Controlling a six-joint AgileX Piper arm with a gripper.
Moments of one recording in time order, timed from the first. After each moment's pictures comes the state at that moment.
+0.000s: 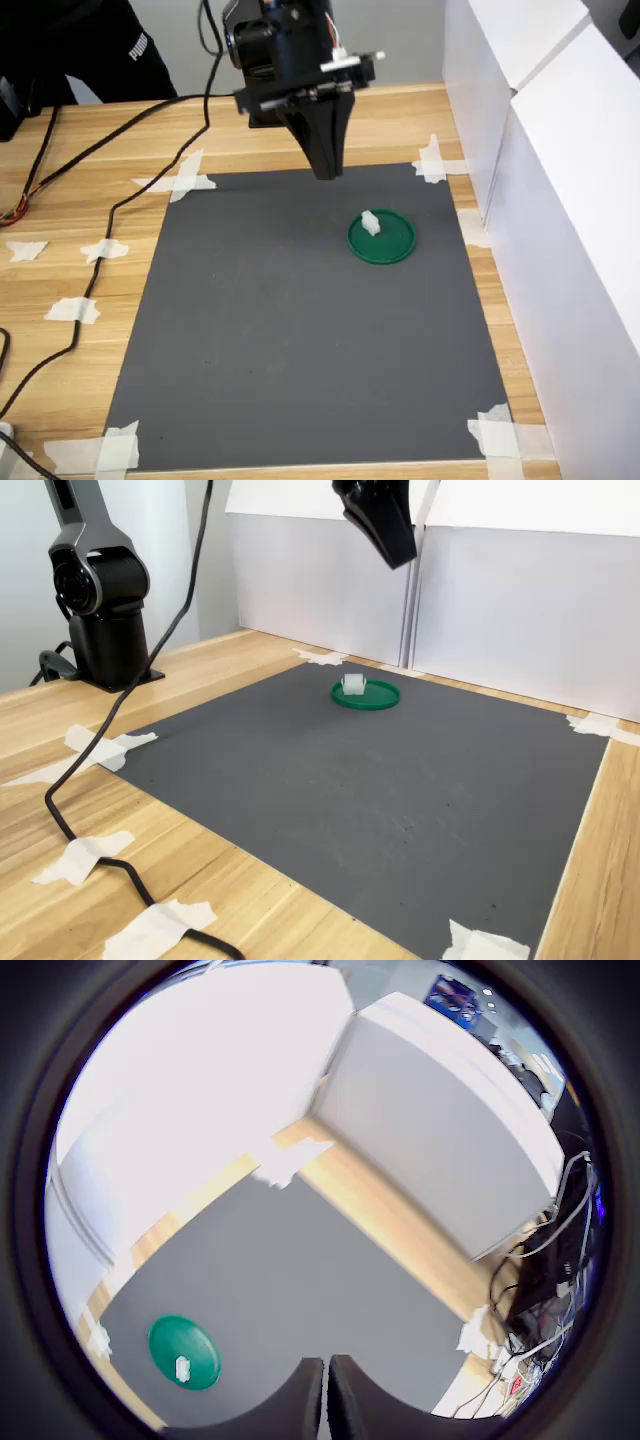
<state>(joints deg) 16.1 72.4 -63.6 -1.1 37.6 -27.9</state>
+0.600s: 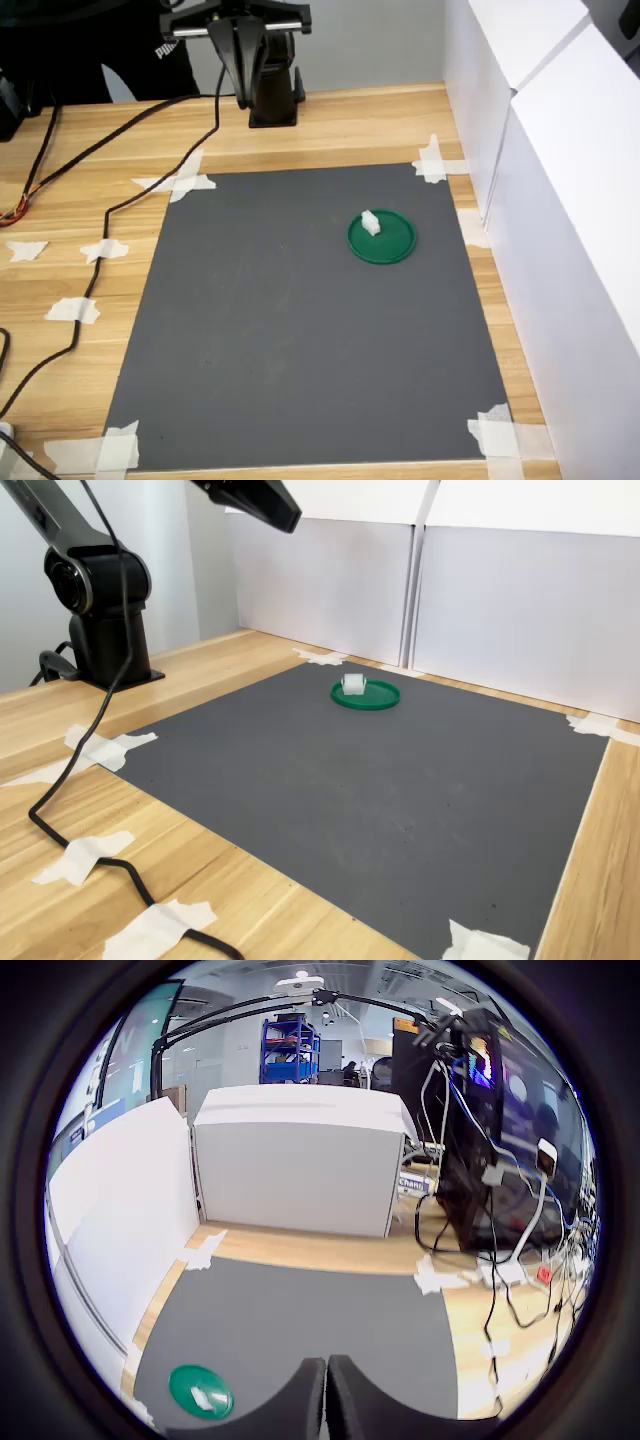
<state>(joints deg) 6.9 37.7 -26.5 -0.4 14.3 -2.7</state>
